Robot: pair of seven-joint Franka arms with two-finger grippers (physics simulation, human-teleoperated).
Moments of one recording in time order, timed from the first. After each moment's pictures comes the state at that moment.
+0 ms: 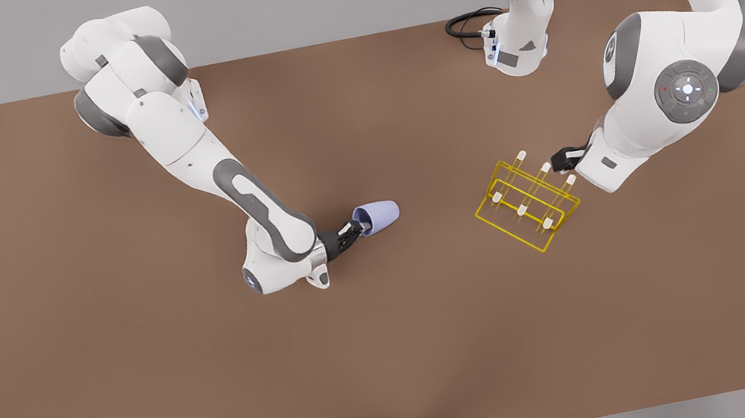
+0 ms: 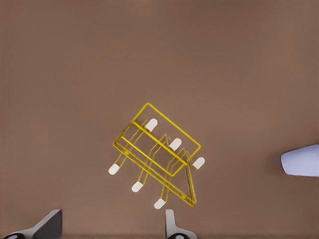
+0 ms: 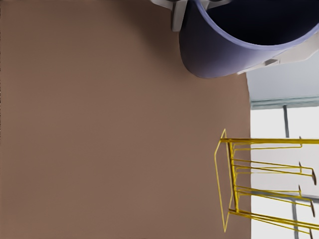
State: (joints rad) left arm -0.08 0.28 -0.18 -1.36 0.06 1.41 -0.20; right arm 0.38 0.86 0.20 -1.64 1.15 2.09 -0.76
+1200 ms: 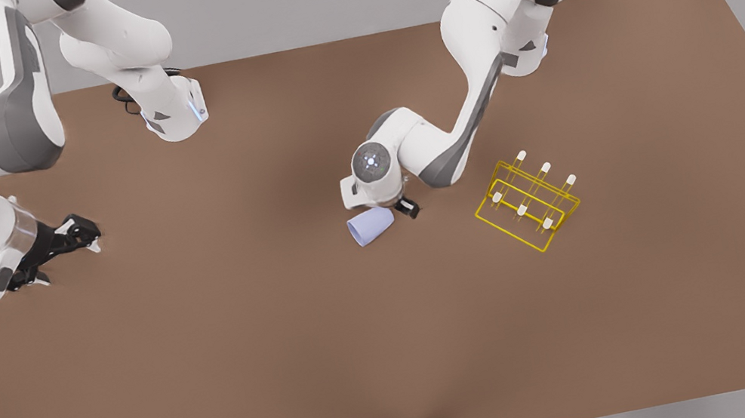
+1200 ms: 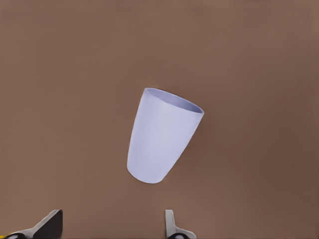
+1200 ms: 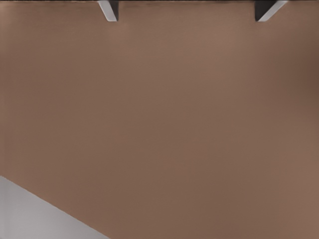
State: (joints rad) left arm -0.65 0.64 -0.19 -1.49 0.07 1.96 -0.06; right arm -0.16 0.21 0.23 -1.30 -0.13 1.44 -0.37
